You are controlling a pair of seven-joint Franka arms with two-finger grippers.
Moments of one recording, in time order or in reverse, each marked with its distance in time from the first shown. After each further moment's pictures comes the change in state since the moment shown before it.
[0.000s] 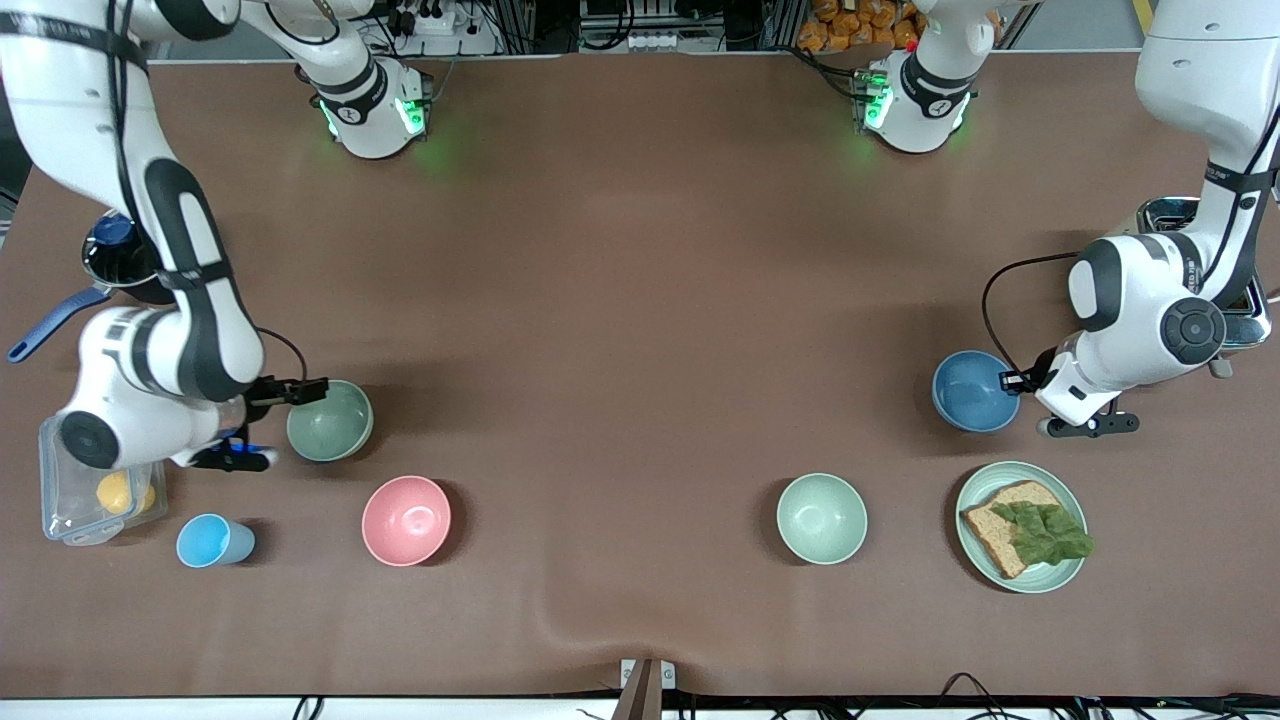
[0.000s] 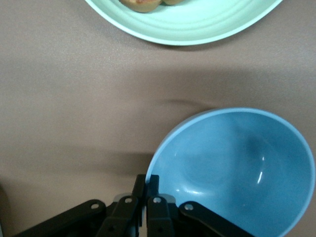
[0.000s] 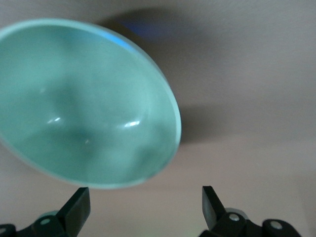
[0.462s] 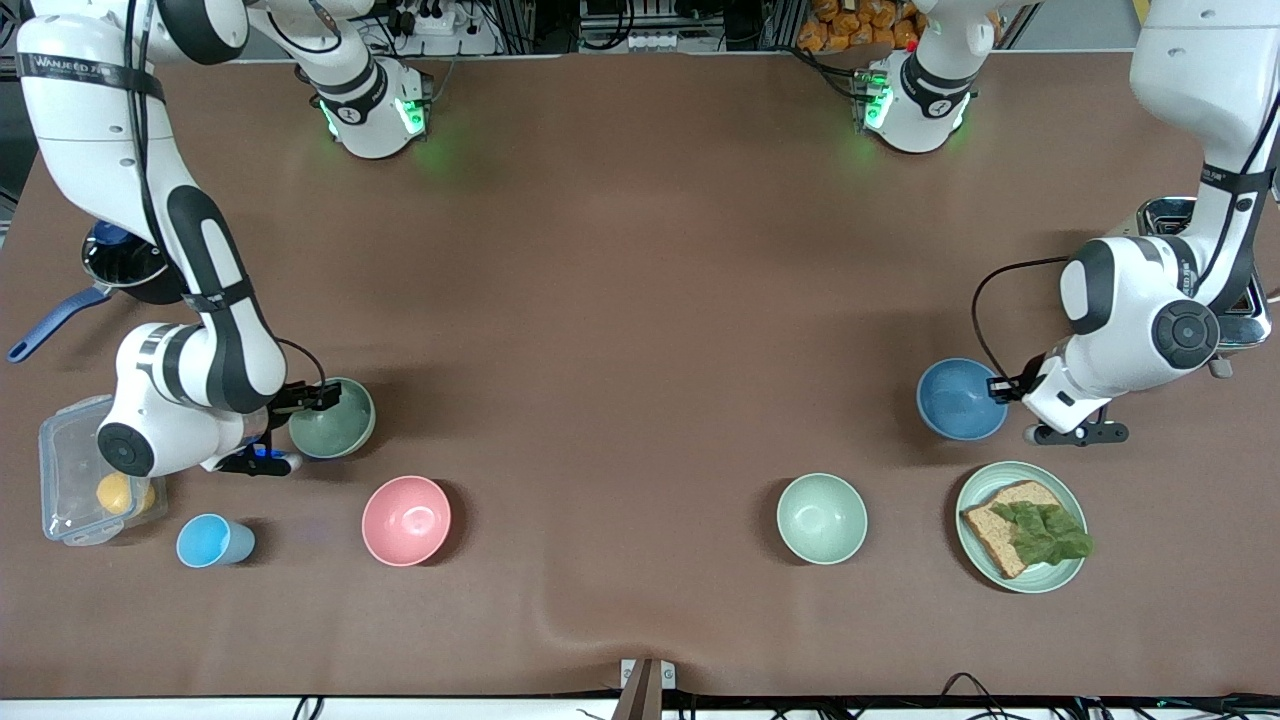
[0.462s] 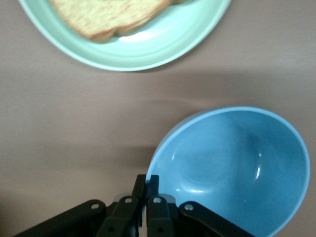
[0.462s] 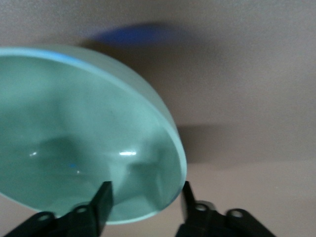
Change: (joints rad) left arm 0.001 -0.025 -0.090 0.071 -0.002 -0.089 -0.042; right arm 0.001 0.033 0.005 0.002 0.010 0.043 0.000
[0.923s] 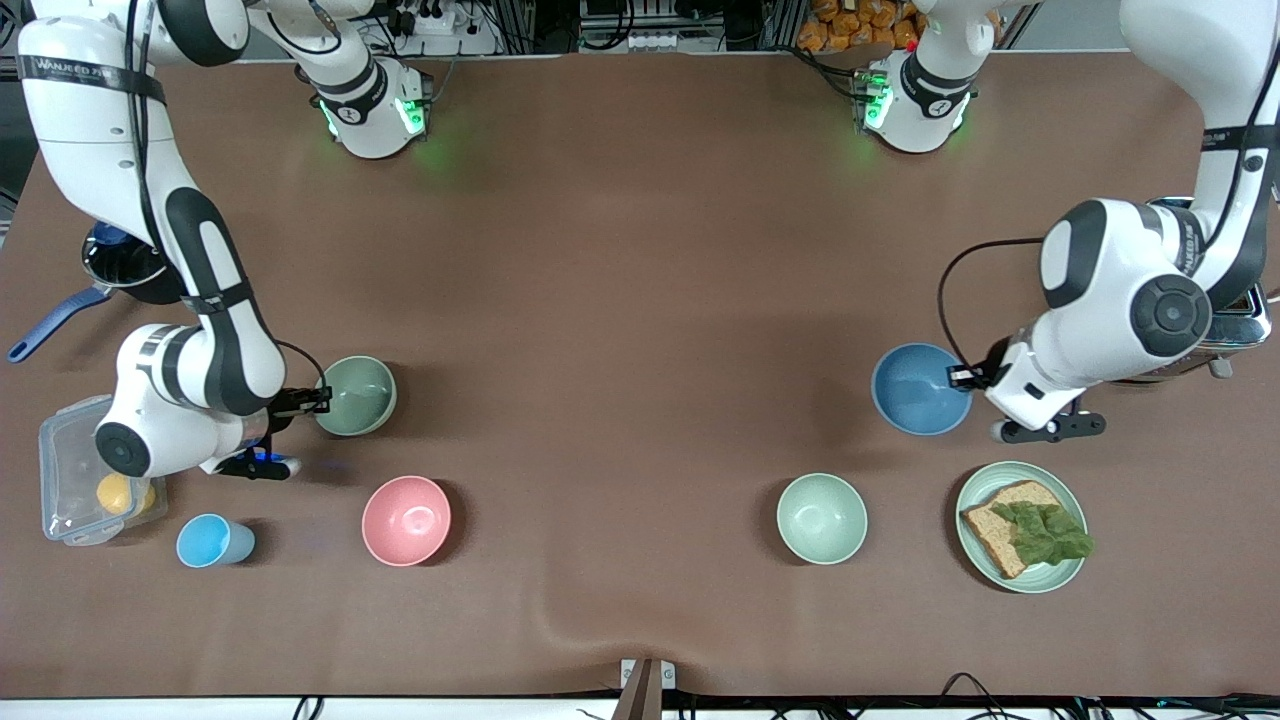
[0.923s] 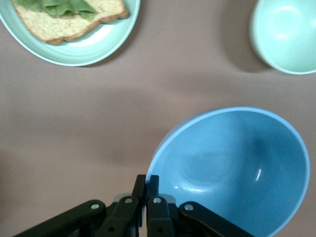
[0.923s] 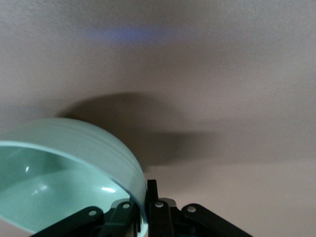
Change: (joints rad) left arm -0.004 -0.072 -0.185 0.157 -0.001 -0.264 -0.259; right arm -0.001 0.004 -0.001 0.011 0.036 0.011 -0.002
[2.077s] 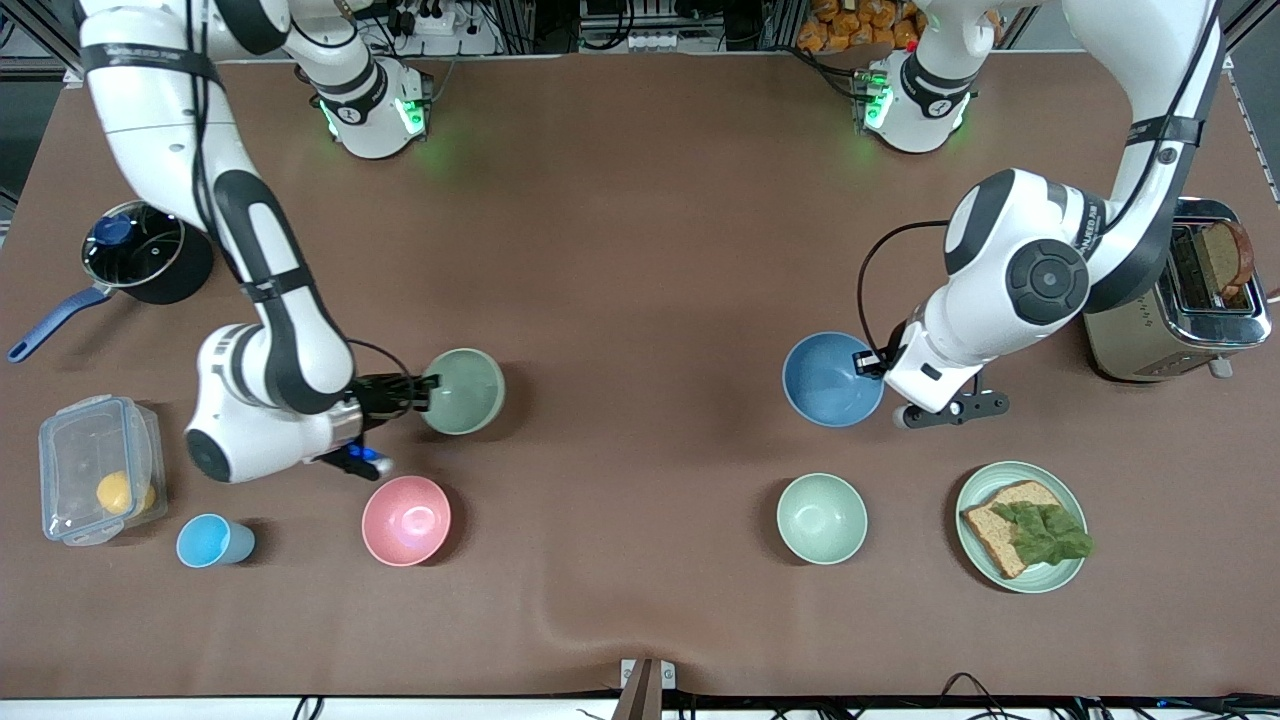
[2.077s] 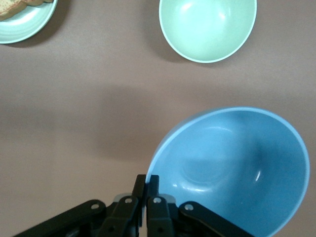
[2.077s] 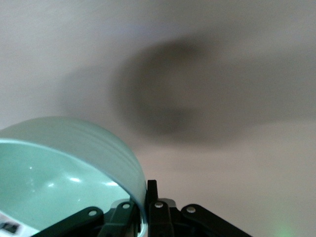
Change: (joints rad) left arm -0.077 0.019 -0.116 0.056 0.000 -0.010 -0.236; right arm 0.206 -0.001 0.032 0.062 0.426 -0.102 0.300
